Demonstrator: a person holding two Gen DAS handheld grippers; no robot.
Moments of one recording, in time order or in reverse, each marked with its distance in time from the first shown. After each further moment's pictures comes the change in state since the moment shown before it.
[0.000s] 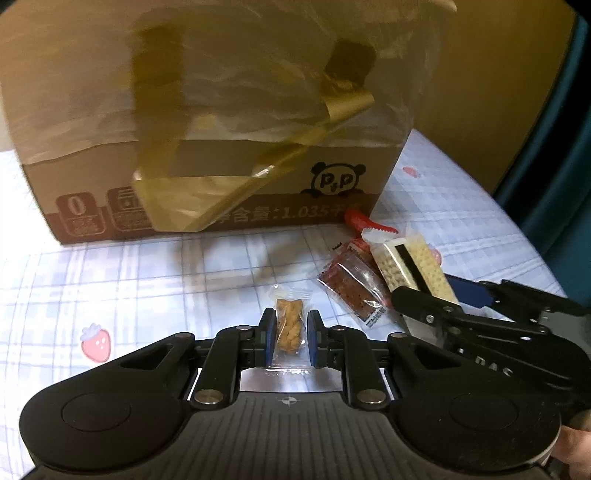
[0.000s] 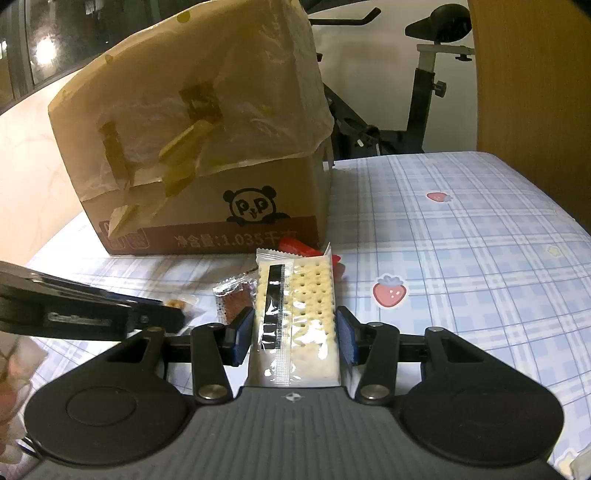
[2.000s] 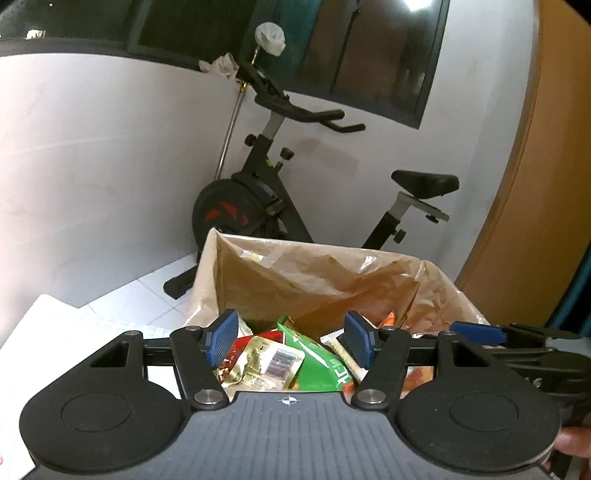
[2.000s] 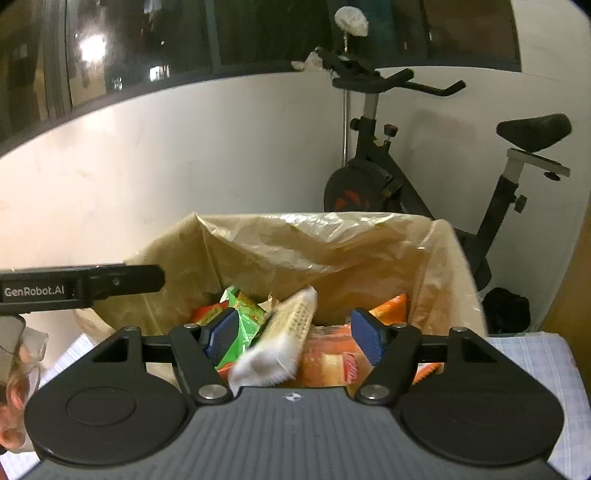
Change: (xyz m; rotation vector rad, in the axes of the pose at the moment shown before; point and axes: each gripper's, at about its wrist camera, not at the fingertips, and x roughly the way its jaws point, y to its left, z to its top) left arm -0.128 0.100 0.164 -0.106 -0.416 0.068; right arm 0.027 0.084 0.230 -0.138 -0.090 0.120
